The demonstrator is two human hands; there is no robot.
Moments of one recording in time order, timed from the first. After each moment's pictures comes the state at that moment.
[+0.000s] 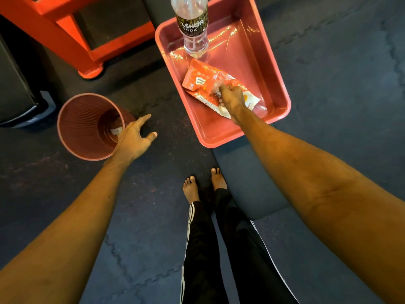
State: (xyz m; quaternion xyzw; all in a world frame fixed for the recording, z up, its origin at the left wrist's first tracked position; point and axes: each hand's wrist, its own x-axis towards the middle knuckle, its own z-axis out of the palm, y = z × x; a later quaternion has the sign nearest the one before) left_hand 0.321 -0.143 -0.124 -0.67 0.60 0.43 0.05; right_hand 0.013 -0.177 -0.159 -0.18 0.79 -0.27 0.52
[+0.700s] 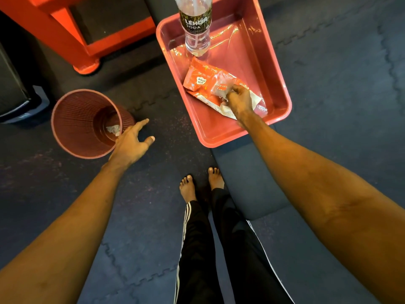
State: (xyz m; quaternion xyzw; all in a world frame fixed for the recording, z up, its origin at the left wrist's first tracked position) left_hand 0.338 -0.131 -0.140 -0.67 0.59 0.45 0.06; right_hand -0.003 -0.166 -0.180 -0.21 0.79 -0.28 0.50
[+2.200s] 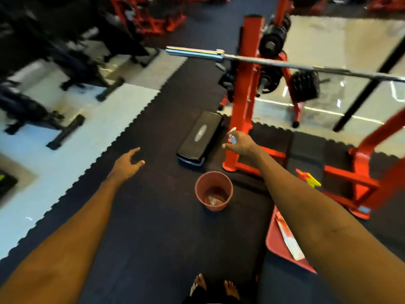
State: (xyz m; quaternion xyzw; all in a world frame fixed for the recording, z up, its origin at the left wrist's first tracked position) left_hand 0.611 0.103 0.337 -0.89 0.33 0.21 -0.24; right_hand 0.307 -0.202 0.334 -0.85 0.39 -0.04 0.35
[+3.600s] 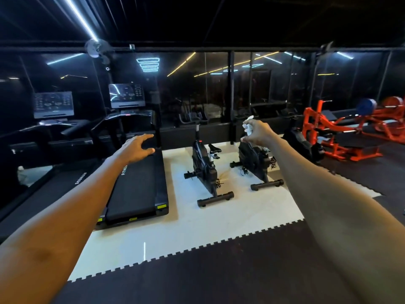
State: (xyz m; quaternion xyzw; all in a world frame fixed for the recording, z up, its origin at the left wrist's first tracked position) left_hand 1.048 0.525 0.697 -0.96 0.11 -0.16 -0.21; right_hand 1.019 0.079 0.723 -0.93 -0.05 -0.18 0.32
